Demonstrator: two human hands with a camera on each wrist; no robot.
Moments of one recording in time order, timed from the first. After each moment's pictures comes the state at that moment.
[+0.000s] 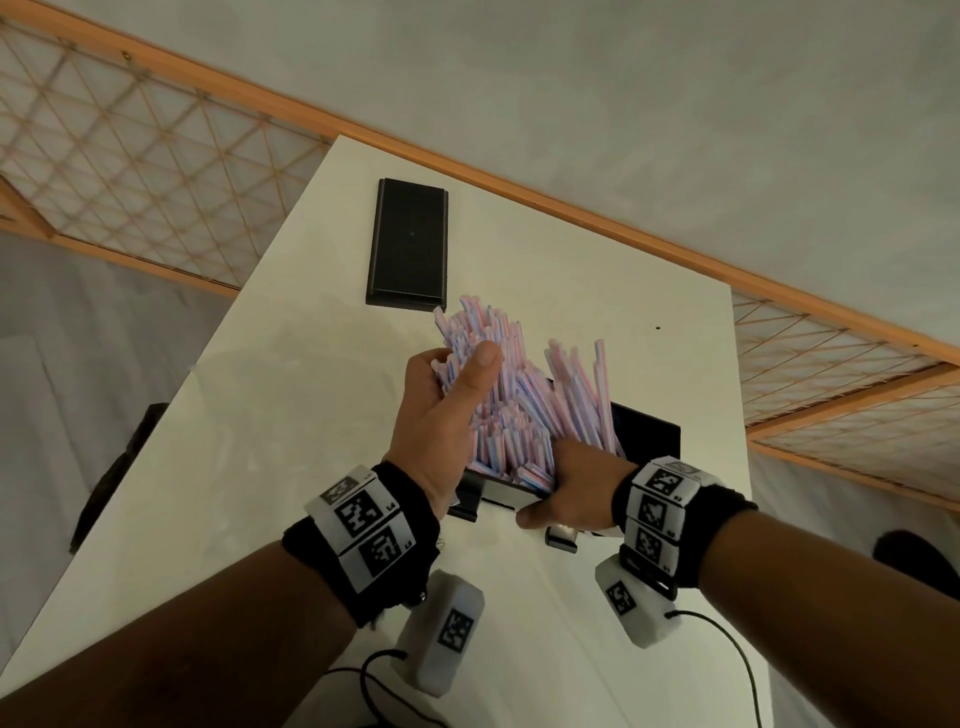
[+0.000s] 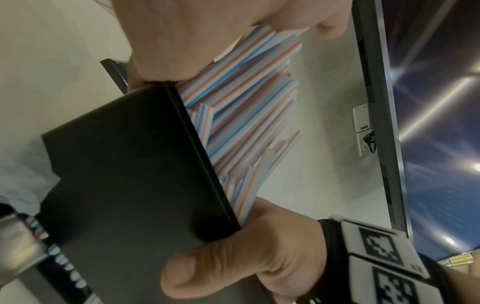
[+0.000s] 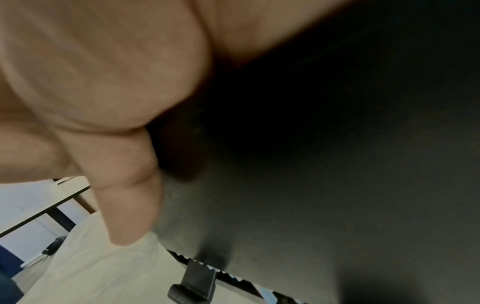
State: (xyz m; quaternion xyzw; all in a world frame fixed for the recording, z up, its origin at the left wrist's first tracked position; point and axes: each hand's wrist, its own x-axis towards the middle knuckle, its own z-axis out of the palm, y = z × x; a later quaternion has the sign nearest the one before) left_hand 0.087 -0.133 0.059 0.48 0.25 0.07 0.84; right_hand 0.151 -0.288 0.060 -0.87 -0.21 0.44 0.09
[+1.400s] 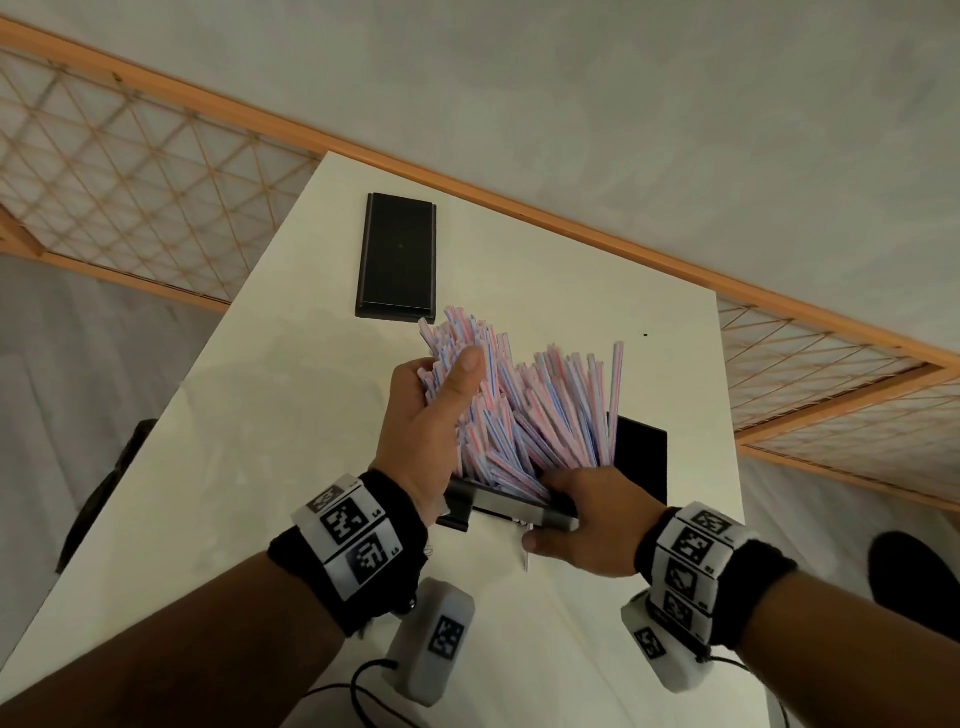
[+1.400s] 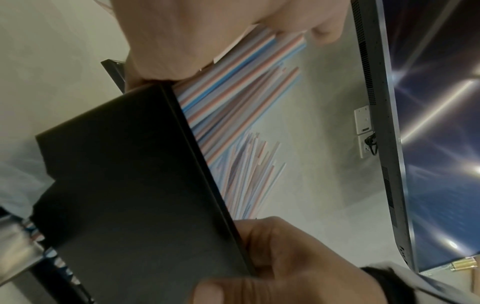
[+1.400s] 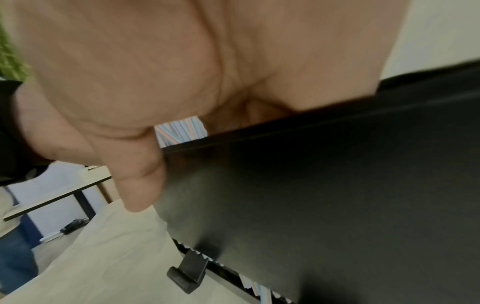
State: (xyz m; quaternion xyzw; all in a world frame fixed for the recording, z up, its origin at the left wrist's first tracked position) left_hand 0.087 -0.133 0.068 0.48 0.28 0.07 0.83; right_hand 0.131 -0.327 0.056 -0.90 -0.26 0.33 0.09
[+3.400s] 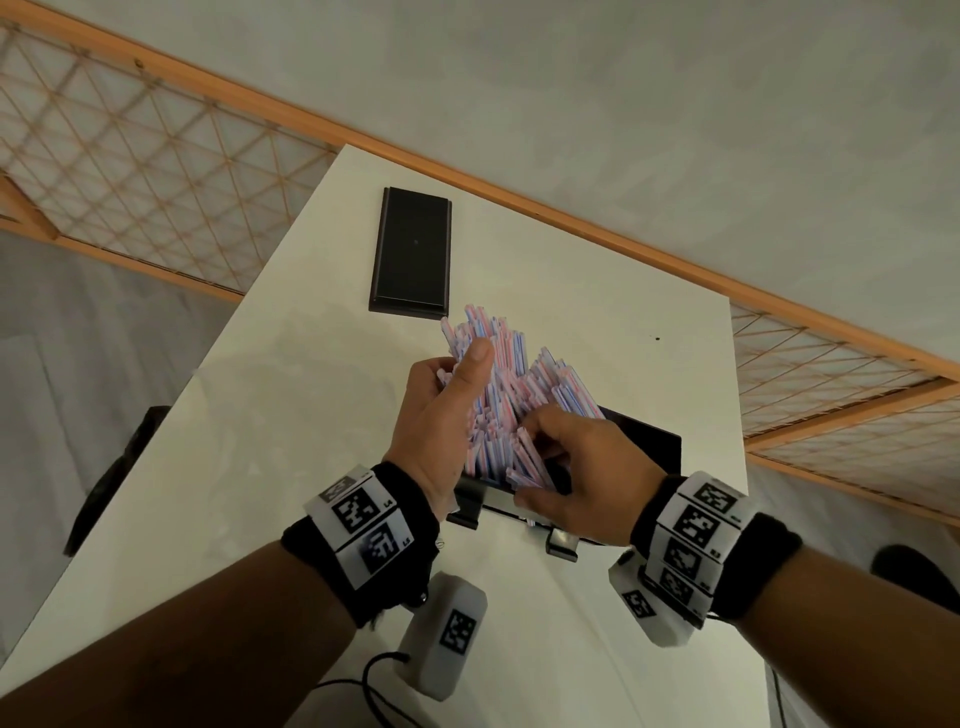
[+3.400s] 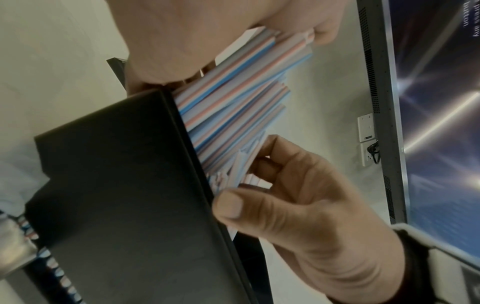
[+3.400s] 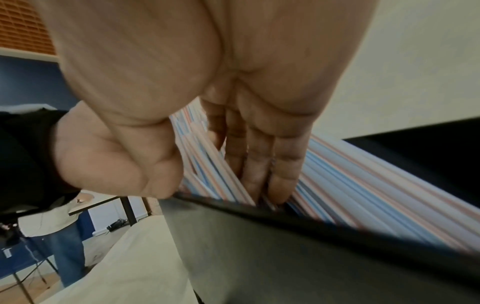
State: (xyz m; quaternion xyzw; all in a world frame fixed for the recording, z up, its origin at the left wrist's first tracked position) left_hand 0.089 -0.131 0.069 0.45 0.30 0.06 0.84; right_hand 0.143 -0.293 0.083 -0.88 -0.37 0.21 0.22
